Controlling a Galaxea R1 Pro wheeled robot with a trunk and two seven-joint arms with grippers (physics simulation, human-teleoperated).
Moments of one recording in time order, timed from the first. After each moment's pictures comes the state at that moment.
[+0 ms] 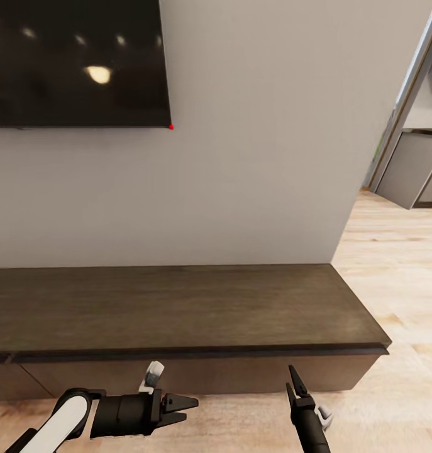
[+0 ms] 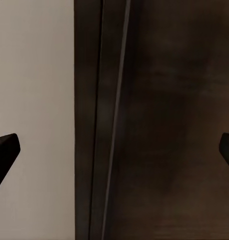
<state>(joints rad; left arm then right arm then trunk) -0.18 0.39 -0.43 -1.51 1.41 1.00 -0.23 -0.14 0.02 -0.01 -0.69 -1.43 -0.03 0.85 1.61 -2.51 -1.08</state>
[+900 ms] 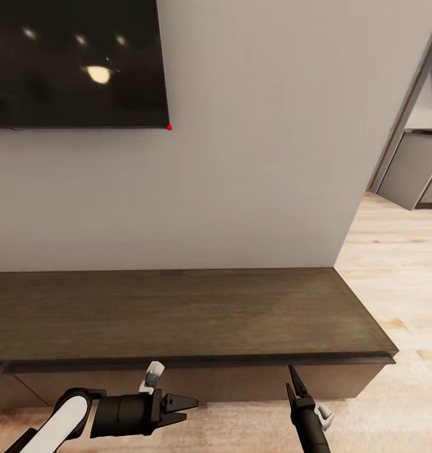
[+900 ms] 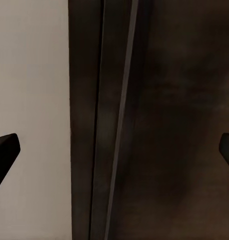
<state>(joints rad) -0.18 0.39 -0.43 -1.51 1.41 1.00 -0.23 -0.14 0.02 -0.01 -0.69 -1.43 -0.03 0.85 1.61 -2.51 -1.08</state>
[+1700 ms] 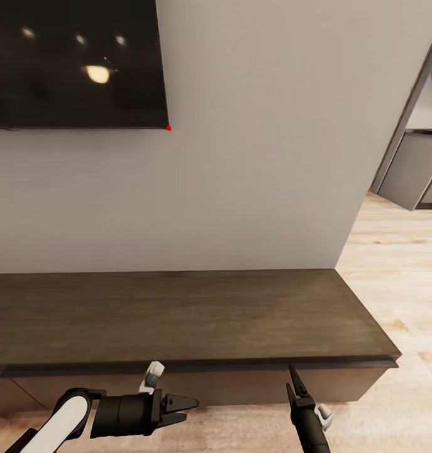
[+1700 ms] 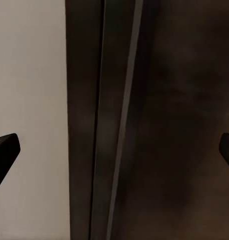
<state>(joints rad) -0.18 0.39 -0.43 -1.51 1.41 1.00 -0.23 -0.14 0.02 -0.01 -0.69 -1.43 -0.03 0.85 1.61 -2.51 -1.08</state>
